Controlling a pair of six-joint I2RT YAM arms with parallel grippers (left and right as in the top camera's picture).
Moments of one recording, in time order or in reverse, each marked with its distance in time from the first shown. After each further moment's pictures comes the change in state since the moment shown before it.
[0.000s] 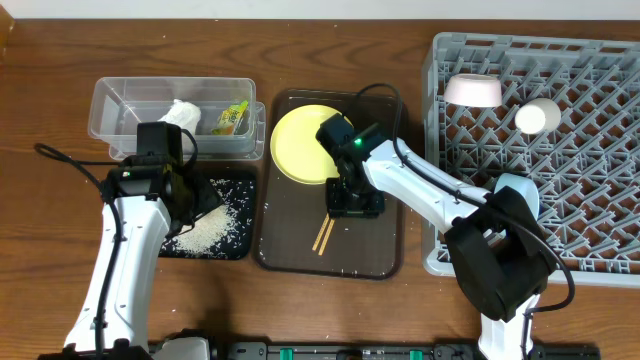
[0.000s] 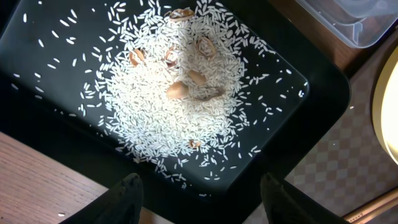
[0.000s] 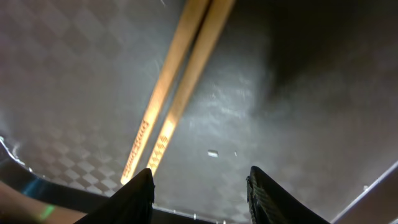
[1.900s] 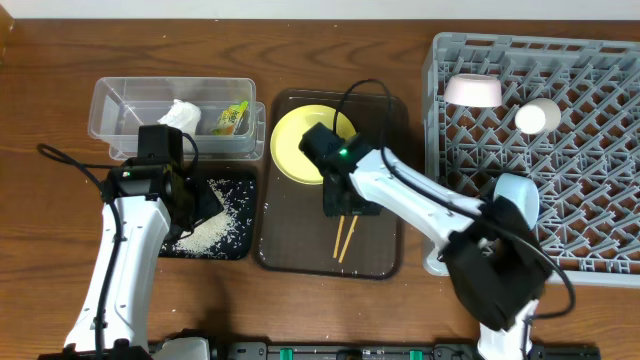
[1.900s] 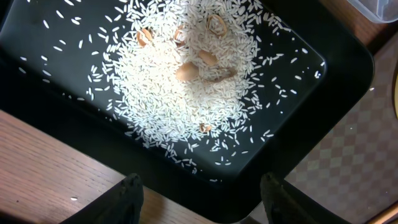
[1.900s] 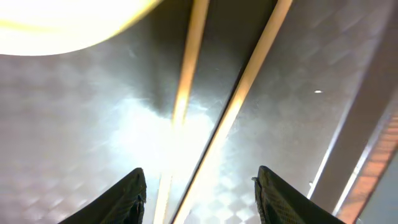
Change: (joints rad) left arm 0.000 0.000 0.000 -0.056 0.000 0.023; right arm 0.069 -0.040 0.018 0.004 0.288 0.112
